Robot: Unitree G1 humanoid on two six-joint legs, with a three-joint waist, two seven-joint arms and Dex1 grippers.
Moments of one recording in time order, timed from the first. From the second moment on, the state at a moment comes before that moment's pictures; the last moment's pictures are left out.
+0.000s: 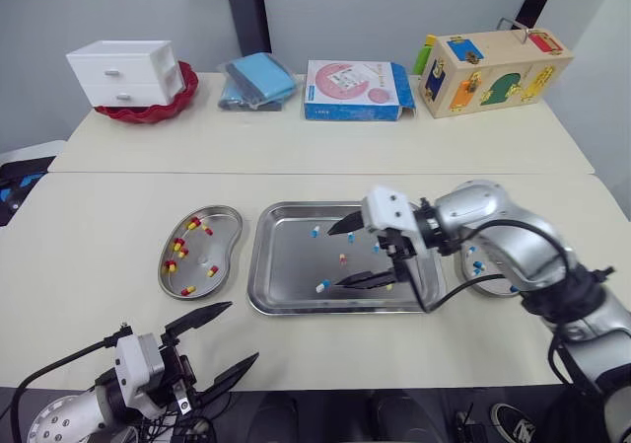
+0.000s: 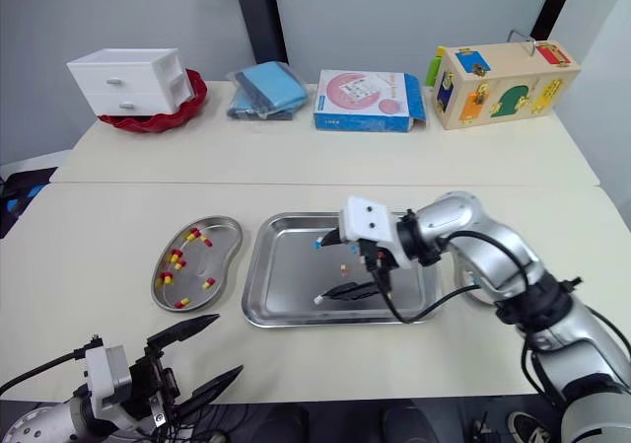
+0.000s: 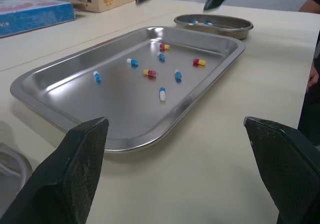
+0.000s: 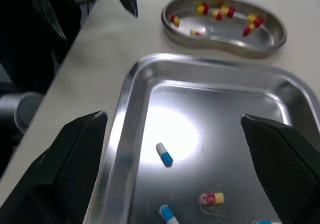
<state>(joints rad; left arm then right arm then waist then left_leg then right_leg) 0.50 0.47 0.34 -0.30 -0.50 -0.23 -1.19 -0.81 -0.60 0.55 -0.12 0.29 0.50 1.17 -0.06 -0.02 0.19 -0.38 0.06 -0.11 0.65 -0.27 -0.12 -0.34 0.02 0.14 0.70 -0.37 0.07</state>
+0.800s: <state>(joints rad) 0.50 0.49 0.31 -0.26 -0.50 -0.31 -1.18 -0.84 -0.45 0.62 0.13 0.01 0.27 1.28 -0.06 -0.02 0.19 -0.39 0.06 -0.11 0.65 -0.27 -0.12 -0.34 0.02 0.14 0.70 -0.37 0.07</state>
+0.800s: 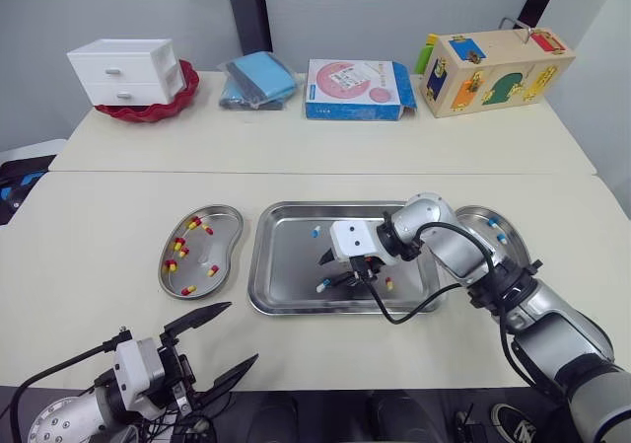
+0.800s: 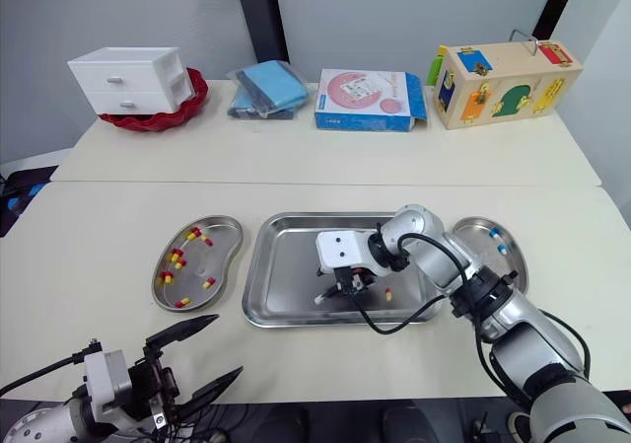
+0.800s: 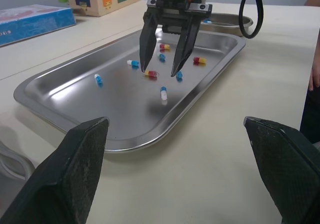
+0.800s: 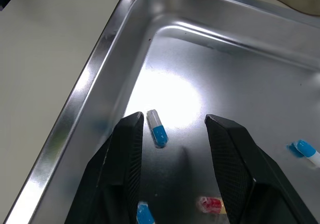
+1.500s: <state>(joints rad) 0.54 0.52 0.31 -0.27 -0.50 -0.32 -1.17 -0.83 -0.37 0.65 0.23 -0.09 0.22 1.30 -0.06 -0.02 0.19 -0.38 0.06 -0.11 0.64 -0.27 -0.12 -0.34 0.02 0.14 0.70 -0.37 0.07</state>
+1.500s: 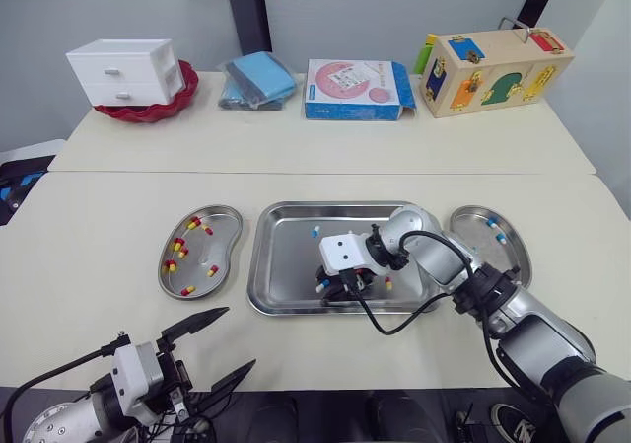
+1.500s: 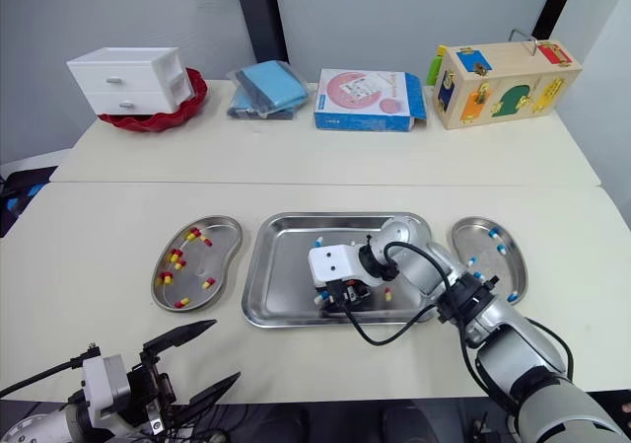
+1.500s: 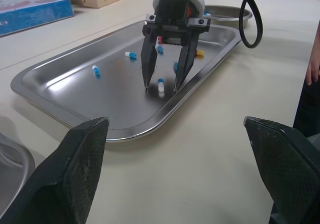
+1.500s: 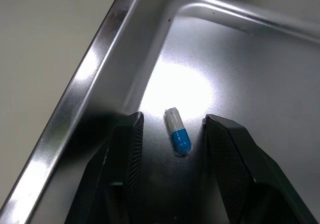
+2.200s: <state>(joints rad) 0.51 0.53 0.29 -0.23 -0.51 -0.37 -1.21 -0.73 -0.41 0.49 0.00 0.04 0.38 1.29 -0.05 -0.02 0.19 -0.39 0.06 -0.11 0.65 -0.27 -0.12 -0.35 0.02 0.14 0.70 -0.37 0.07</state>
